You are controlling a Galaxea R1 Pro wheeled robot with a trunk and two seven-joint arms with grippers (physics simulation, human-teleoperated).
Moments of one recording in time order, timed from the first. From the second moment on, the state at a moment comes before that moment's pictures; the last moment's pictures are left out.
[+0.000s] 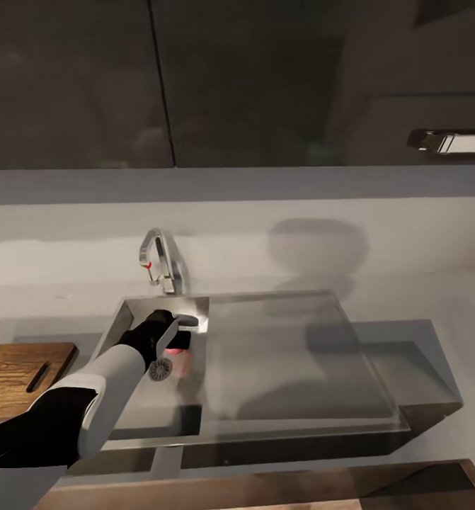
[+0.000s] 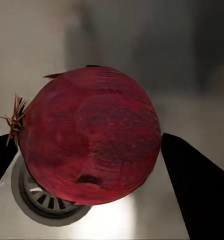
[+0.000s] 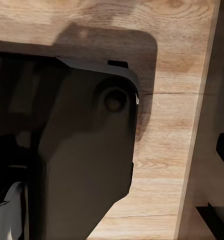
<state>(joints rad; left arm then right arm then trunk) -1.10 -0.10 -0.02 -0.28 -0.01 0.72 0.11 -0.16 0.05 -0.09 -0.02 0.21 -0.23 -0.12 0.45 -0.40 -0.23</state>
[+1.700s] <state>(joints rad) -1.10 -0.10 -0.02 -0.80 0.00 1.01 0.11 -0.17 0.04 -0.10 -0.17 0.20 -0.44 -0.12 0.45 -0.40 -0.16</state>
